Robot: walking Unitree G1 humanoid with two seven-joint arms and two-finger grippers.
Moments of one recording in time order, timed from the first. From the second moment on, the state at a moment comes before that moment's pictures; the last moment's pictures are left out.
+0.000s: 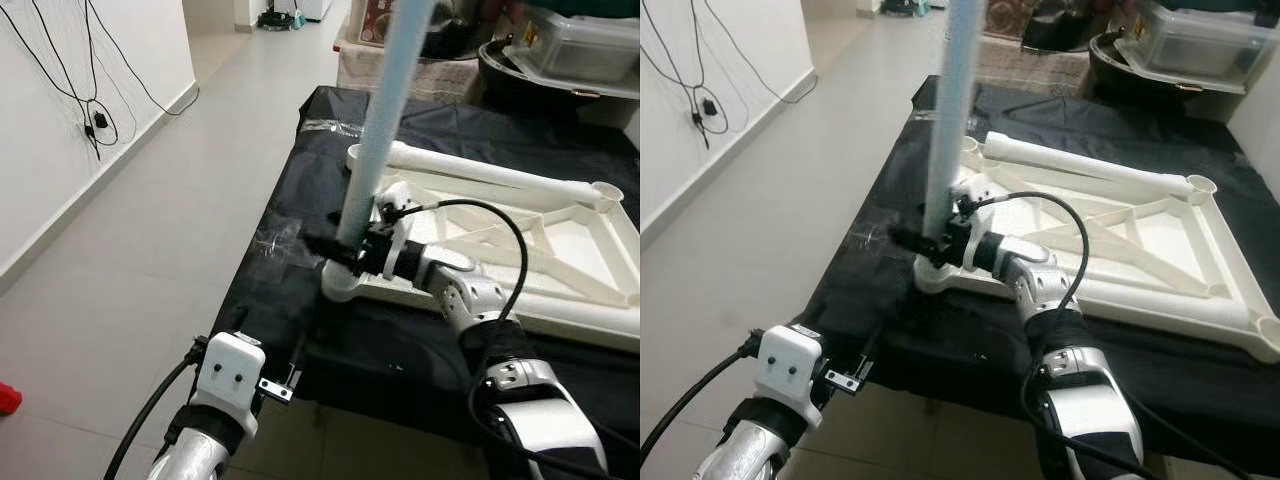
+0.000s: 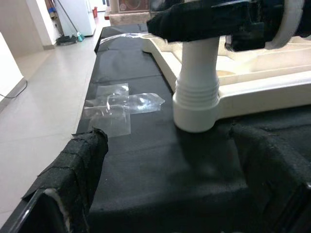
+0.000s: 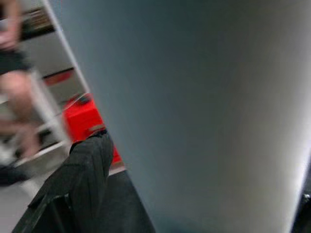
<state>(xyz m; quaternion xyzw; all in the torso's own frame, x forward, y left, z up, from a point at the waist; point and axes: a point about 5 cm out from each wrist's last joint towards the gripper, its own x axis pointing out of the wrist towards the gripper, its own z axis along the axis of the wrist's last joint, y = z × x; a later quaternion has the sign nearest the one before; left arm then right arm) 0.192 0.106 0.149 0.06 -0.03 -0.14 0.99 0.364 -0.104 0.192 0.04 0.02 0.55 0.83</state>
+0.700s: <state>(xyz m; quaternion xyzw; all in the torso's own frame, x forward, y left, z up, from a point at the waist) 0.190 0.098 0.153 0.05 -0.05 -0.16 0.98 0.358 -0.089 0.171 -0.01 -0.01 0.48 0.88</state>
